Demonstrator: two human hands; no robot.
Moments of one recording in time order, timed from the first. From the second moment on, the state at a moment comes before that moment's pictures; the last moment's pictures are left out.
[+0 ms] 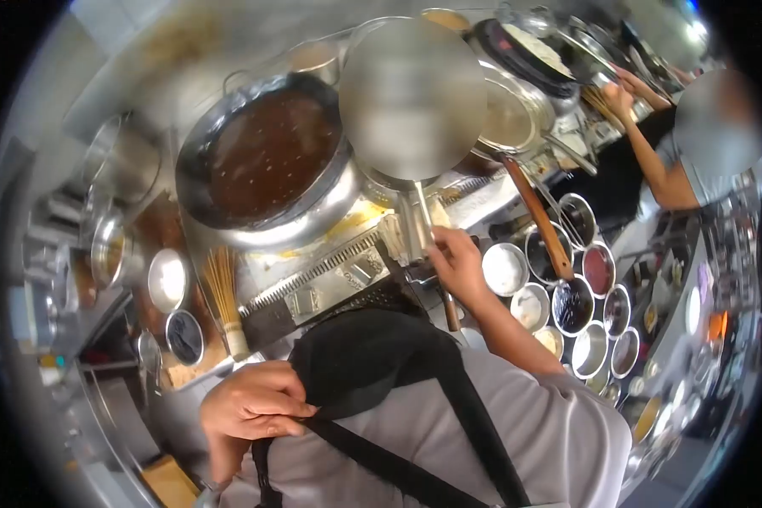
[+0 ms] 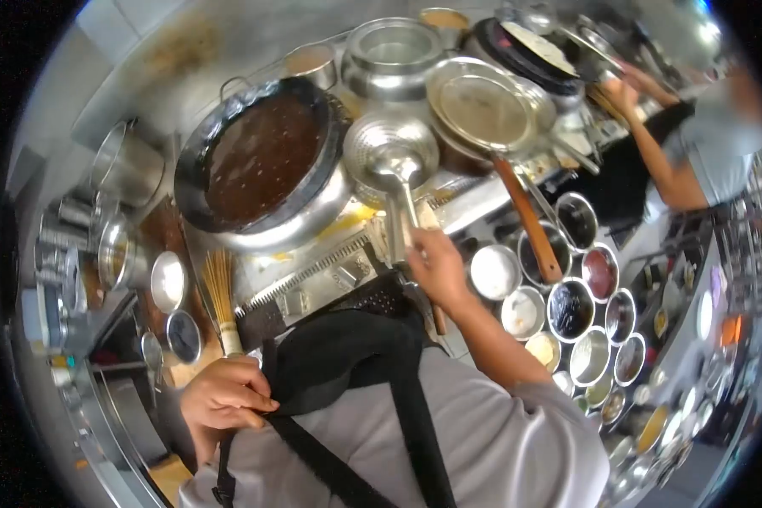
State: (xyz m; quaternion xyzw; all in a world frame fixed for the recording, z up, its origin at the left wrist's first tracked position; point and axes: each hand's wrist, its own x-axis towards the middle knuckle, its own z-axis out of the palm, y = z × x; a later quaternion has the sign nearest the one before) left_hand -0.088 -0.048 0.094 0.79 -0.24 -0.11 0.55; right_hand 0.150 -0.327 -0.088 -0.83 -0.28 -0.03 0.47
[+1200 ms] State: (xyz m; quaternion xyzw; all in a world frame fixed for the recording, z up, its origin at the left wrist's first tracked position) left_hand -0.253 0.141 -0.073 0.29 0.27 0.50 0.77; right_hand 0.166 -0.137 0.048 -0.27 0.13 0.63 0.72
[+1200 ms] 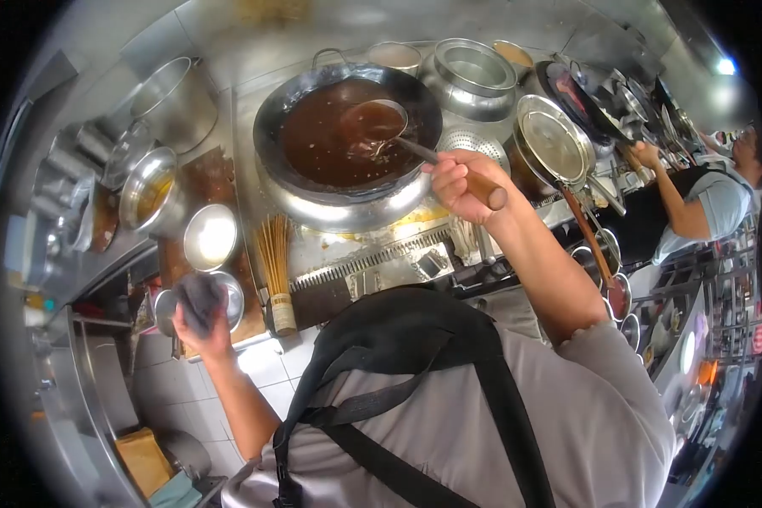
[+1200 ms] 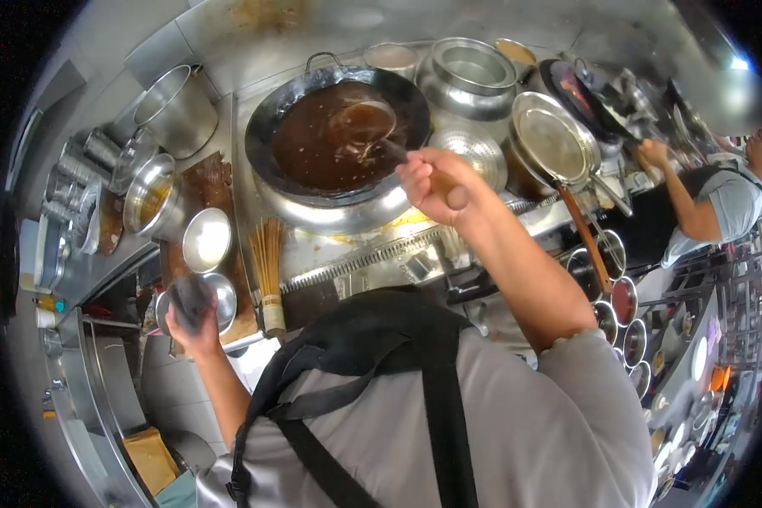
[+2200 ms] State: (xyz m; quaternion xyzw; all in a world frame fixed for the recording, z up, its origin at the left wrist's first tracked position) left_hand -0.060 -0.055 -0.063 0.20 0.19 0.16 0.95; right_hand 0.300 -0.417 0.077 -0.73 0.03 0.28 0.62
